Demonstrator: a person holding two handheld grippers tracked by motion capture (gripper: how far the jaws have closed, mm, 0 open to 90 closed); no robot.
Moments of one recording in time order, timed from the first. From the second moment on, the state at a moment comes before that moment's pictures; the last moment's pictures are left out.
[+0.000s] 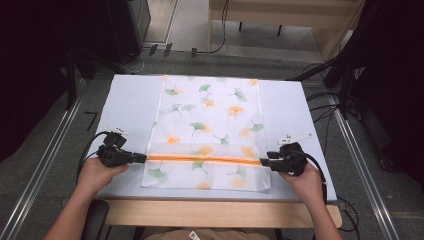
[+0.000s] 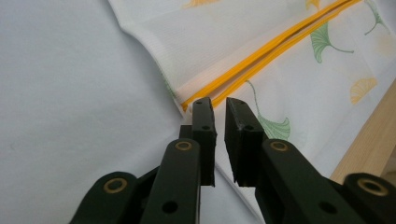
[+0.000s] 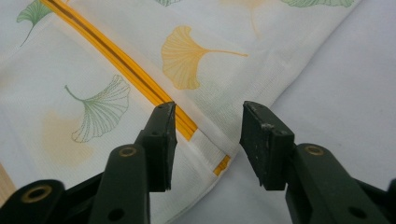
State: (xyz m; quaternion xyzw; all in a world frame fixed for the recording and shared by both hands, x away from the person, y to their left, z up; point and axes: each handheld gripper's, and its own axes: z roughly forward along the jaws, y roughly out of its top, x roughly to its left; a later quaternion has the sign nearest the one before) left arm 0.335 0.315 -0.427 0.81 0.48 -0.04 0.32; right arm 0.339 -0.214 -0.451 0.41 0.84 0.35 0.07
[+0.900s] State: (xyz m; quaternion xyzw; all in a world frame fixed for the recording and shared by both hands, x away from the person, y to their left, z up) left arm 0.338 0.334 -0.425 0.78 0.51 0.04 0.36; right arm 0.340 -0.231 -0.448 0.43 0.81 0.38 0.09
